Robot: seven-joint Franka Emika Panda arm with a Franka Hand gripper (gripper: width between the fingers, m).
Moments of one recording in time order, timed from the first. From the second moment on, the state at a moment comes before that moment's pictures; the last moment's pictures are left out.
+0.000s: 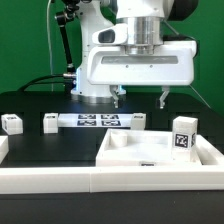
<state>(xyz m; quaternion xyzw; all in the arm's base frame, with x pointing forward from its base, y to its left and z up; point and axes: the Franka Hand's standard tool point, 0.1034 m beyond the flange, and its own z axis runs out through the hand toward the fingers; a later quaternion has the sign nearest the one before) 0.467 0.047 0.072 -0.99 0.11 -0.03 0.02</state>
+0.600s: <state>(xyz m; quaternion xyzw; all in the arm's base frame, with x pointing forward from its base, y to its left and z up) 0.422 0.041 0.055 -0.99 0.15 -0.01 0.02</state>
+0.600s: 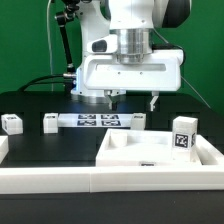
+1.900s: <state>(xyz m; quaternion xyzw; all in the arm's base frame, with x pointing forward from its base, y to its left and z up) 0.411 0.045 0.050 -0.96 0.14 0.25 0.05</state>
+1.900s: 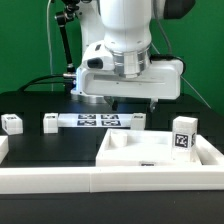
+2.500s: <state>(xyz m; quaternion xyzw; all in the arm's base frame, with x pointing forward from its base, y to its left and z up) 0.412 0.042 0.041 -0.91 0.11 0.40 0.07</state>
